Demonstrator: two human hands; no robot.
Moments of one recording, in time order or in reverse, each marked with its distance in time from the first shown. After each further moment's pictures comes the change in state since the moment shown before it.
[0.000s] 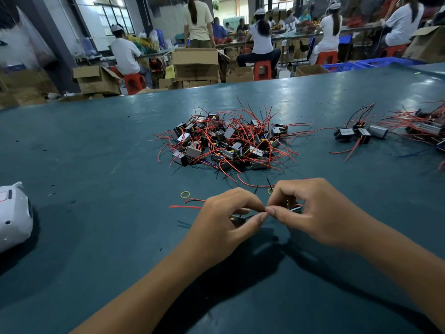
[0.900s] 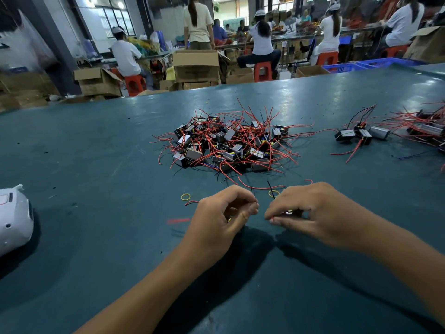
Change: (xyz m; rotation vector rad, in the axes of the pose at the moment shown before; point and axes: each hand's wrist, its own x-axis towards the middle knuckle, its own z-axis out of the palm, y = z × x) left_hand -0.002 -0.007 0.002 -0.150 0.090 -0.164; right_hand 0.000 0.008 -0.007 -0.174 -0.124 -0.152
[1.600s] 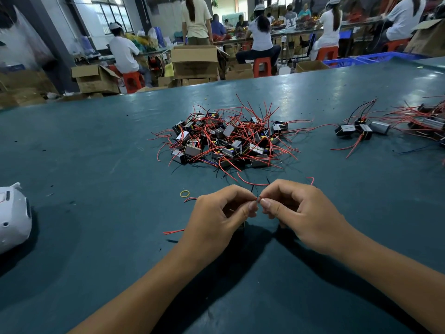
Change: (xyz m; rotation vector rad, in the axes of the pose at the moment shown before) left_hand -0.001 -0.002 -0.001 -0.003 -0.009 -0.036; right_hand 0.003 -0.002 0.043 0.518 0.278 0.279
